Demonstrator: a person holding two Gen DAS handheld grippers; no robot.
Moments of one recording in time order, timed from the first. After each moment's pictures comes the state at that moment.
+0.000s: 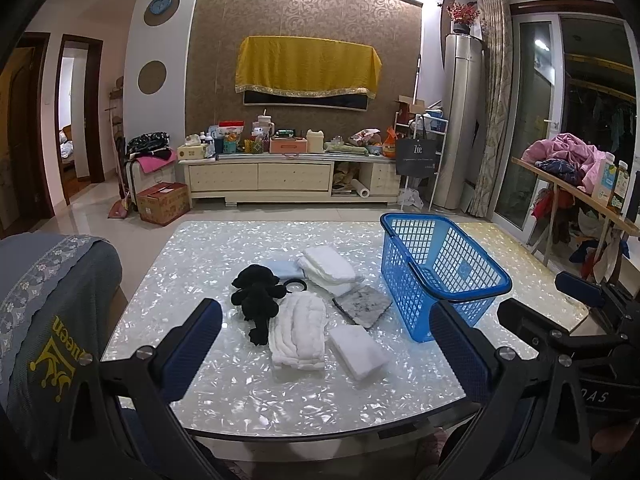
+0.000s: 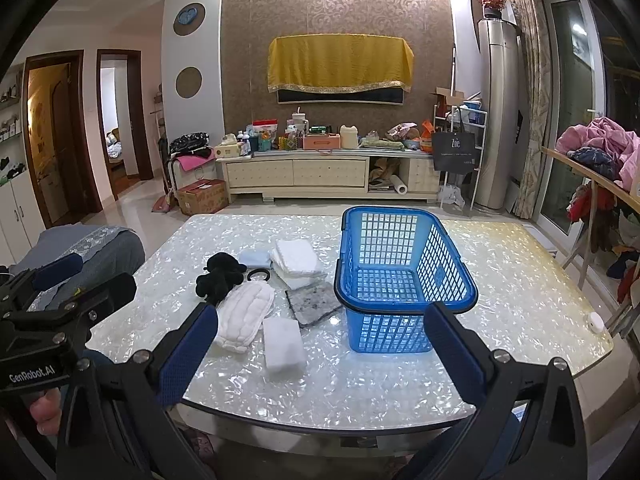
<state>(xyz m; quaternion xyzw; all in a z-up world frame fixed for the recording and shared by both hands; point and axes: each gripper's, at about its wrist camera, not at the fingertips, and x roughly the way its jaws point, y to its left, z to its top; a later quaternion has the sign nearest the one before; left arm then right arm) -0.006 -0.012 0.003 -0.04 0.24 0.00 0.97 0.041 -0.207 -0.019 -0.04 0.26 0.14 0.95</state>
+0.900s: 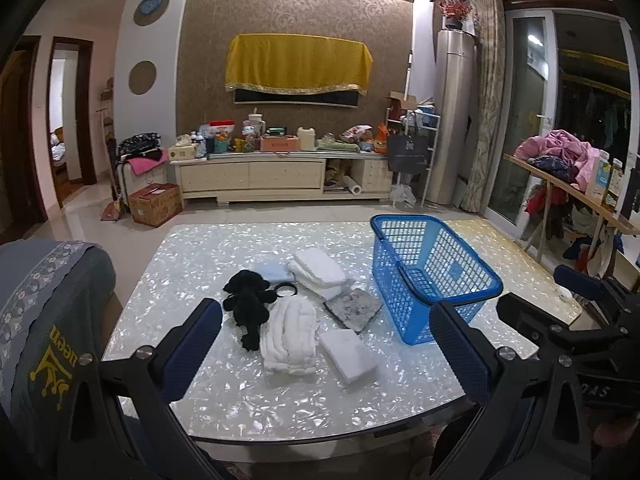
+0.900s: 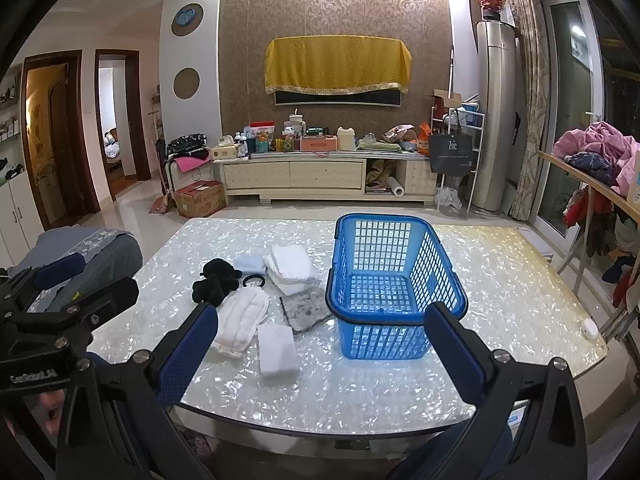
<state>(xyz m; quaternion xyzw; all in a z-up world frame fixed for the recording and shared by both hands) 0.000 -0.019 0.014 -0.04 0.25 -0.01 0.97 0.052 -0.209 -0.009 -0.04 0.26 0.13 0.95</state>
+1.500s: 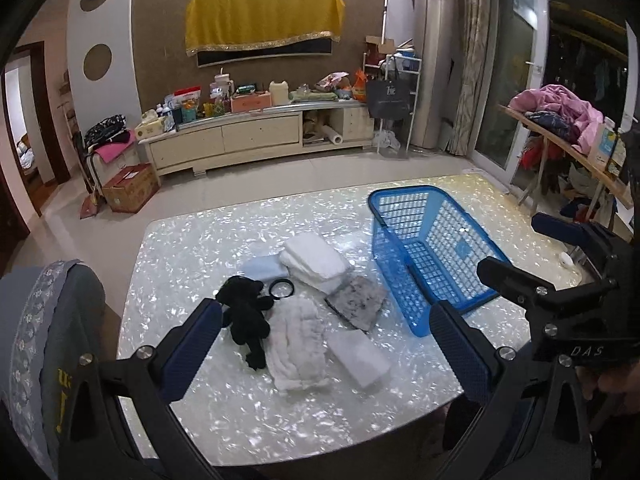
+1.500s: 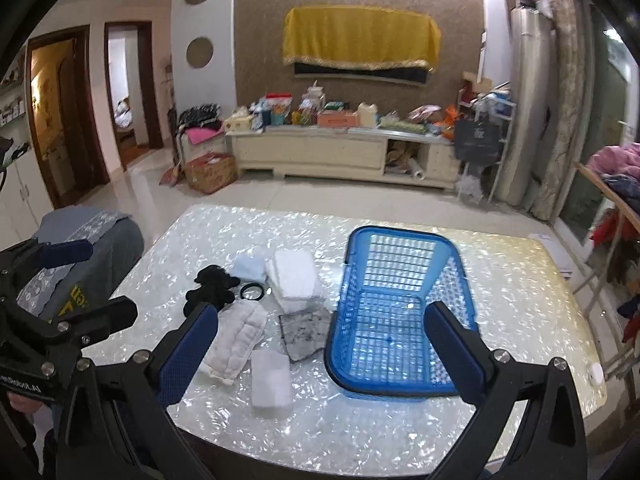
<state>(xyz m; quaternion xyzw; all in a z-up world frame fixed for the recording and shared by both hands) 0.097 -0.015 0.042 0.01 0.35 -0.06 0.93 0.138 -0.186 0.004 -0.07 0.32 0.18 0.93</state>
